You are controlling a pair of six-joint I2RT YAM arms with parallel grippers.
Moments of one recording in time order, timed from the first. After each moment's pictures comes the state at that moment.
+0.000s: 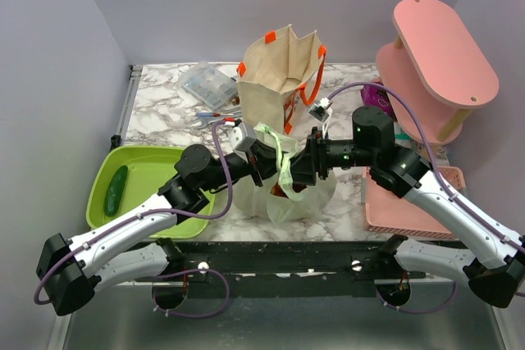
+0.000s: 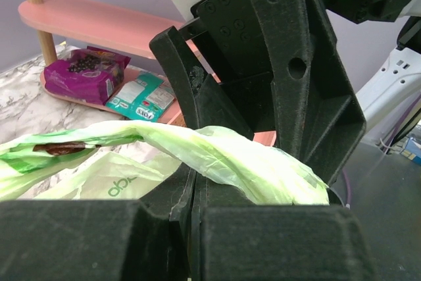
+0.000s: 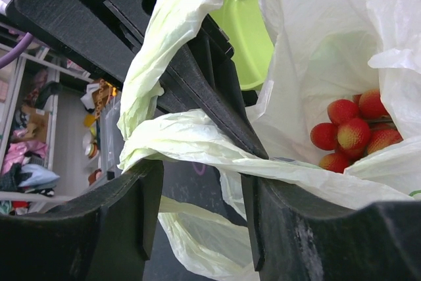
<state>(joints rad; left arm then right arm) -0.87 0.96 0.71 0.45 0.39 -0.29 0.74 1.06 1.09 -0.35 -0.70 0.50</state>
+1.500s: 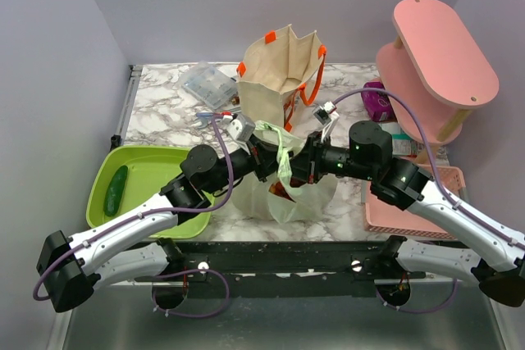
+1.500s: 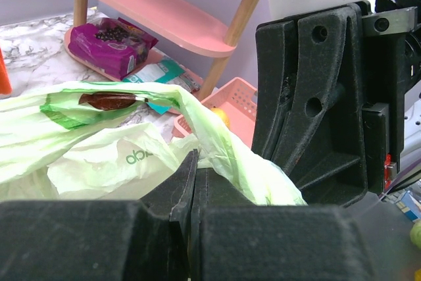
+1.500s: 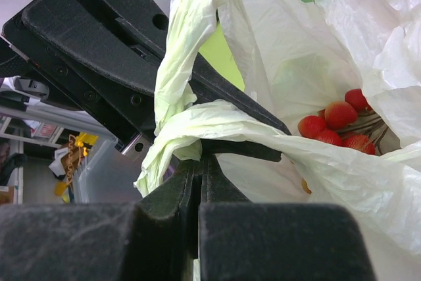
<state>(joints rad) -0.91 0.97 0.72 0.39 0.18 -0.43 0.88 1.01 1.05 -0.29 -0.30 0.61</state>
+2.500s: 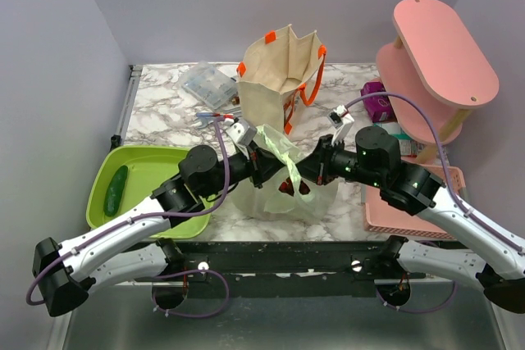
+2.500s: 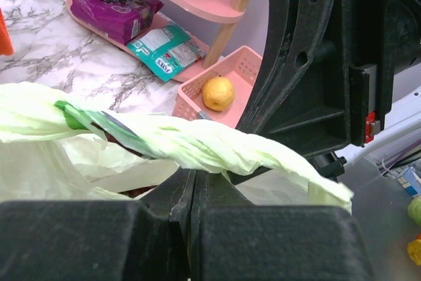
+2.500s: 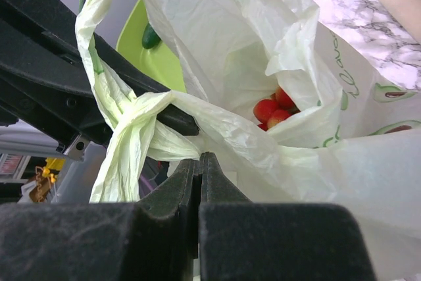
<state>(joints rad) -0.93 0.92 0.76 0.18 0.16 -0.41 0.88 0.95 1.04 -0.43 -0.14 0.61</state>
